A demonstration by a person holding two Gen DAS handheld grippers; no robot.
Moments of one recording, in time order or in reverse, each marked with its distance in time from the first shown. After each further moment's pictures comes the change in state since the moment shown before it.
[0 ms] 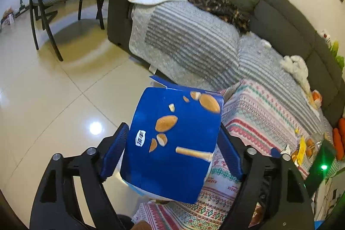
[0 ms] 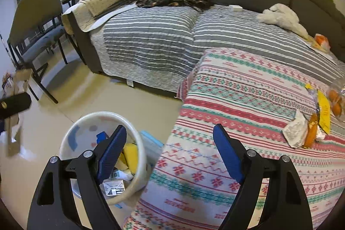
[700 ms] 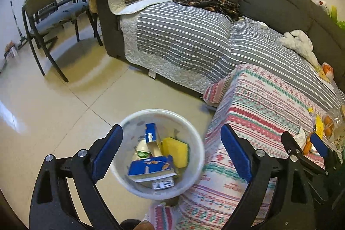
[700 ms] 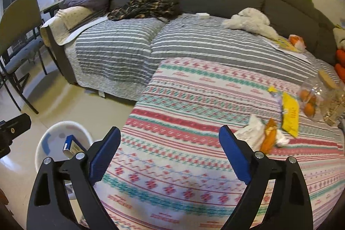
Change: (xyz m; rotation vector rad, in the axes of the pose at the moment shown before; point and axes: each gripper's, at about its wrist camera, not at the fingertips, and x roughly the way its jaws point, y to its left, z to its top) left arm 0.006 -0.080 -0.028 0.172 -0.046 0.119; right arm -0.030 -0.073 0.007 0.037 -0.063 -0.142
